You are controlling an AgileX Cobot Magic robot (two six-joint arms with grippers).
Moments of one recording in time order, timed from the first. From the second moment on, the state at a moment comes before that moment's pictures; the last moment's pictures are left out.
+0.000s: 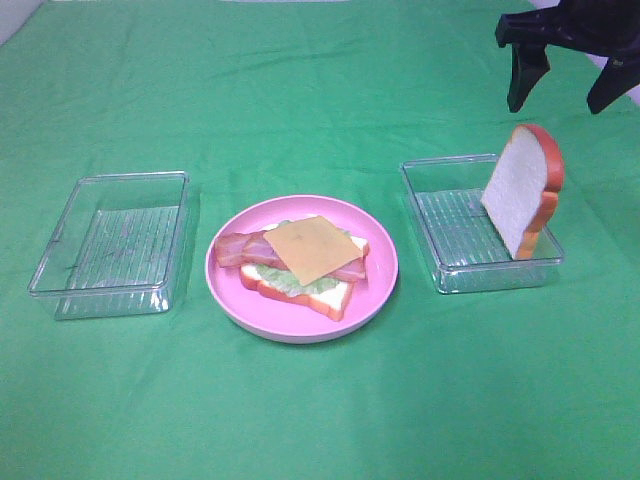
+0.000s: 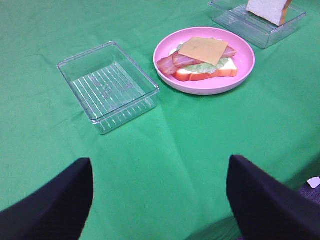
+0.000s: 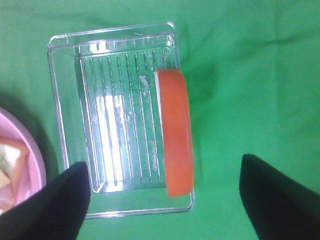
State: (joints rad) left arm -0.38 -0.01 -0.51 -0.11 1.06 0.13; right arm 0.13 1.93 -1.70 0.05 1.12 0.11
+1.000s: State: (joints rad) left arm -0.38 -0.01 -0.51 -0.11 1.06 0.13; right arm 0.12 2.11 -1.70 0.01 1.12 0.10
